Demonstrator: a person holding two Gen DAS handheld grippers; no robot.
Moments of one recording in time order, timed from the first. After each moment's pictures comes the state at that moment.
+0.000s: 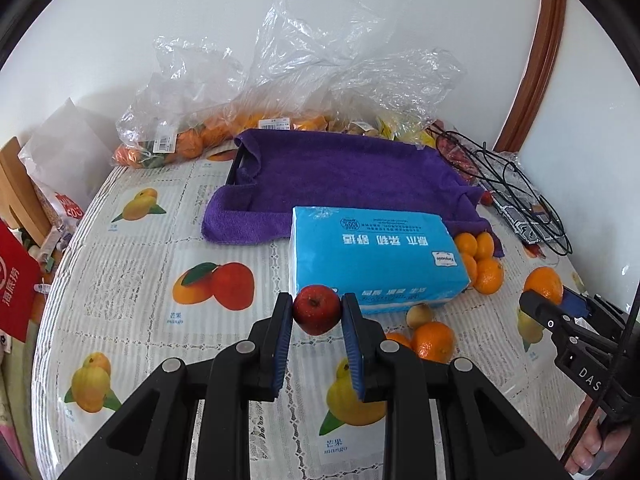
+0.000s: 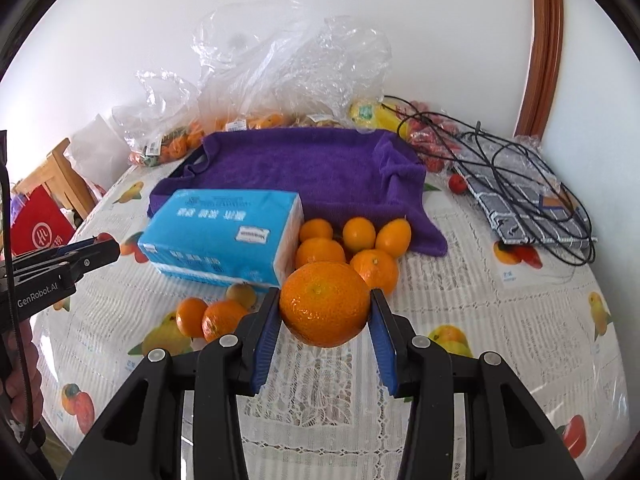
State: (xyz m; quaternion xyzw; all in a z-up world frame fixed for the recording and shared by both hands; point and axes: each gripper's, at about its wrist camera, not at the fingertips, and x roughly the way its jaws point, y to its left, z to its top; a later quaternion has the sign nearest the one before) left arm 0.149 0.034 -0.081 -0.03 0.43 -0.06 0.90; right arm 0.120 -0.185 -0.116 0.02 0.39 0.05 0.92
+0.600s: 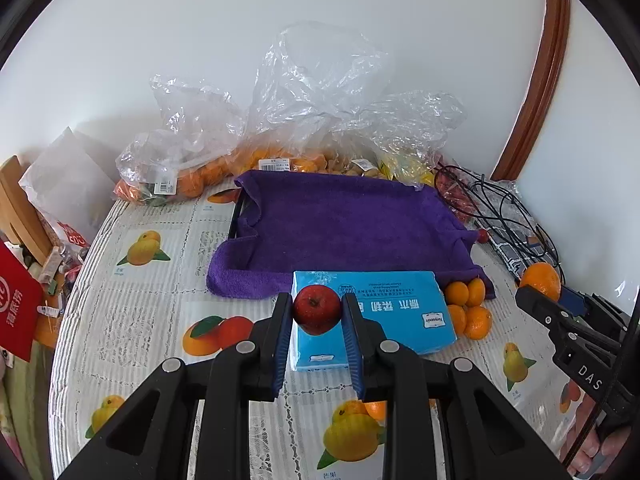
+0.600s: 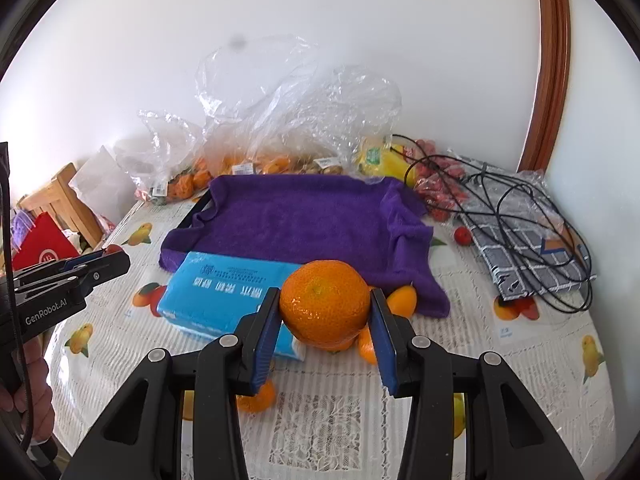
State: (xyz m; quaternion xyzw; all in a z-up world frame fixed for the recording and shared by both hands) left arm 0.177 0.038 -0.041 -0.03 0.40 -0.06 0.91; right arm 0.149 -0.177 -0.071 0.02 0.36 0.05 0.93
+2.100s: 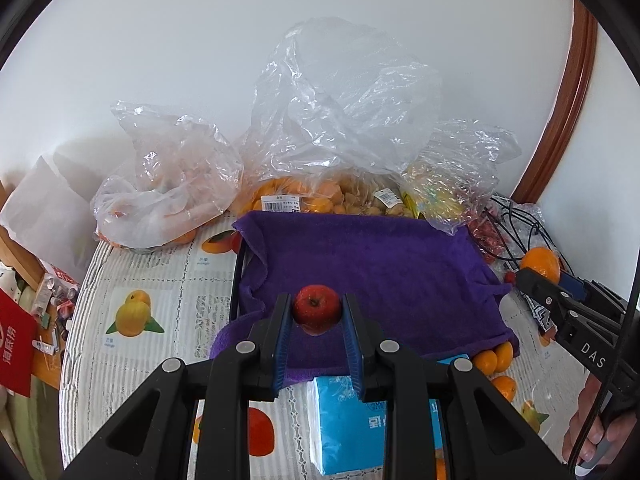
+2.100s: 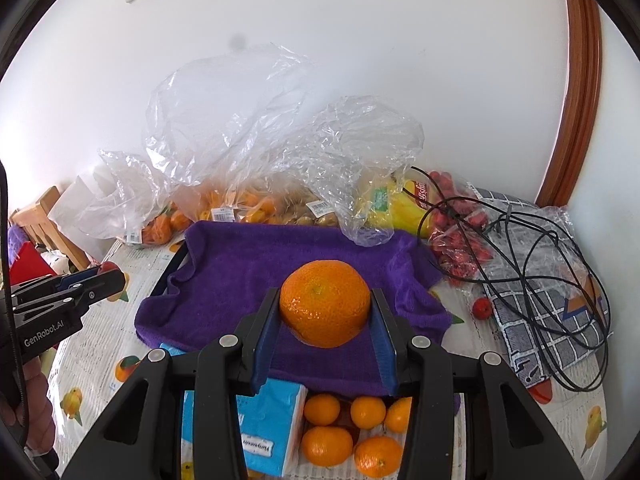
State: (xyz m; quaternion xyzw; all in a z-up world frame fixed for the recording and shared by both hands) left arm 0.280 0.047 -0.039 -0.03 0.41 -0.05 0.91; right arm 0.261 -0.173 -0.067 0.02 0.36 0.06 0.93
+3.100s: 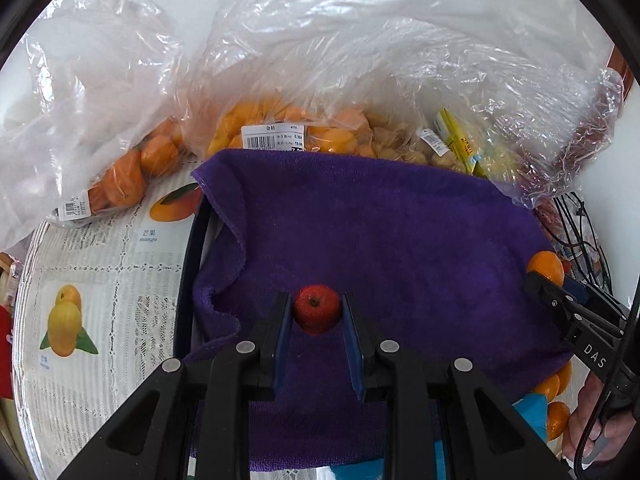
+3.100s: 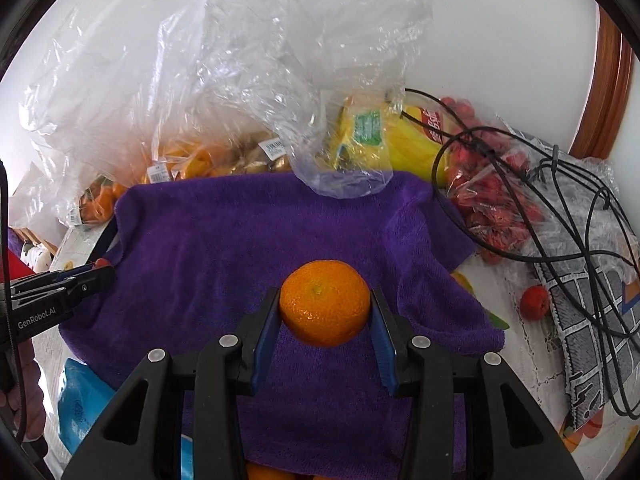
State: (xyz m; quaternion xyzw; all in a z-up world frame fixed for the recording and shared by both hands) left arm 0.369 0.041 -0.138 -0.03 0.49 -0.06 0.87; right arm 0.347 -0.191 -0.161 0.04 0.44 0.05 0.90
